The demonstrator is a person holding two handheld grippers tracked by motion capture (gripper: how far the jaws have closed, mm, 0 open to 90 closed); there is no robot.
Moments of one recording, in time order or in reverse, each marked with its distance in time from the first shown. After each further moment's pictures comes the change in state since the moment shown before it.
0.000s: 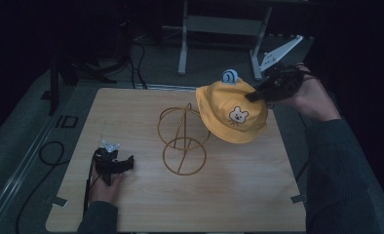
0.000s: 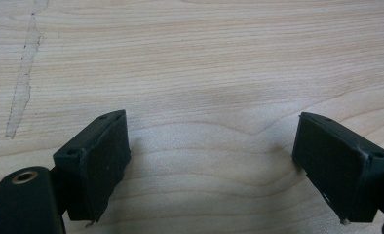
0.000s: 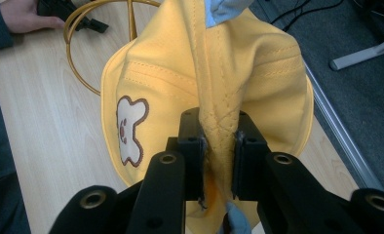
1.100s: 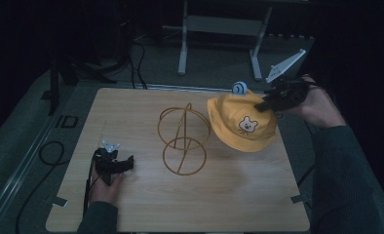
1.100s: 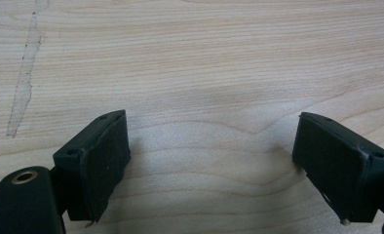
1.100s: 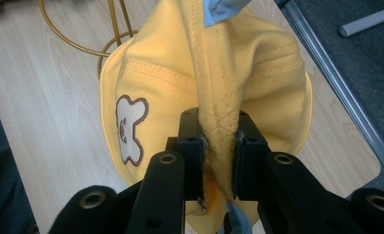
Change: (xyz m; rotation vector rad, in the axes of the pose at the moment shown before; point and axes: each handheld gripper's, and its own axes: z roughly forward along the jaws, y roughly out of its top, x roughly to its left) left arm 0.000 0.000 0.000 0.000 0.002 -0.001; right arm -0.009 -0.037 0.011 0.080 0.008 0.060
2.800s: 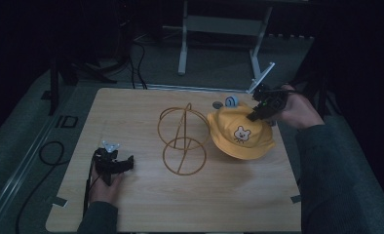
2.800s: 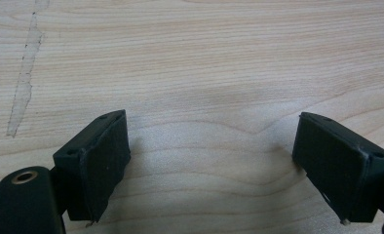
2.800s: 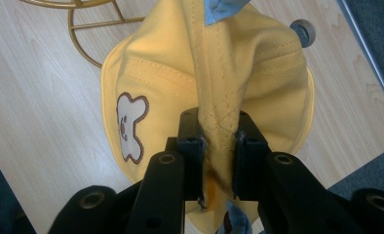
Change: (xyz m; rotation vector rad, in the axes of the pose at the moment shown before) left arm 0.000 0.000 0.000 0.001 0.000 0.000; right arm -0.001 0.004 0.053 0.200 -0.015 0.026
